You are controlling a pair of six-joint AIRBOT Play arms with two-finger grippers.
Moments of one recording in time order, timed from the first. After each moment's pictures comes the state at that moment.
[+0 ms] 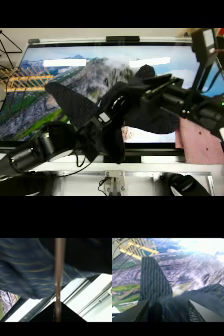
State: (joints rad) left arm -1.09 -1.07 1.13 1.68 -1.41 -1.75; right arm 0.49 -0.72 1.15 -1.22 0.84 1.42
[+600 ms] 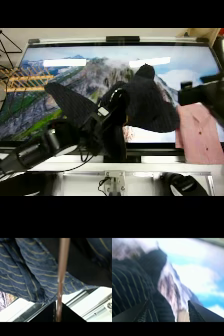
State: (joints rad) left arm -1.06 -1.11 1.13 1.68 -1.36 -1.89; right arm 0.36 -0.72 1.13 -1.99 1.09 1.66
